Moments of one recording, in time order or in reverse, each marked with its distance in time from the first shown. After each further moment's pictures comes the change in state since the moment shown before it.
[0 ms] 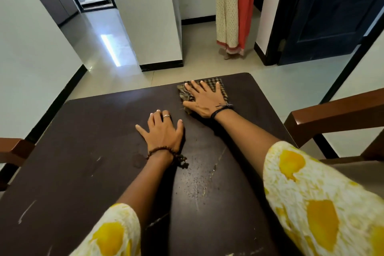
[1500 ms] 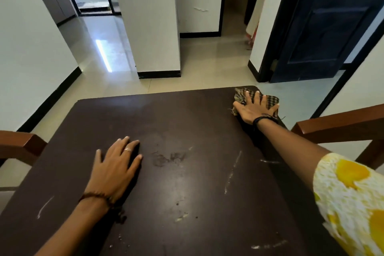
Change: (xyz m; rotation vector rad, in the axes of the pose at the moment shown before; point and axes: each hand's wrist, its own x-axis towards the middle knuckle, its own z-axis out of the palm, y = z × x) left_hand -0.057 -0.143 -0.067 0.061 -0.132 0.145; right_hand -0.051 0.041 -0.024 0.027 -0.028 0.637
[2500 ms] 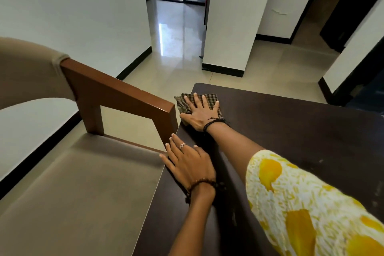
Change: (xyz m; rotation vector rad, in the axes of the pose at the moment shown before) left_hand -0.041 -0.094 -0.012 -0.429 0.383 -0.805; right_hand -0.172 -0.395 0.093 -0.135 -0.160 -0.803
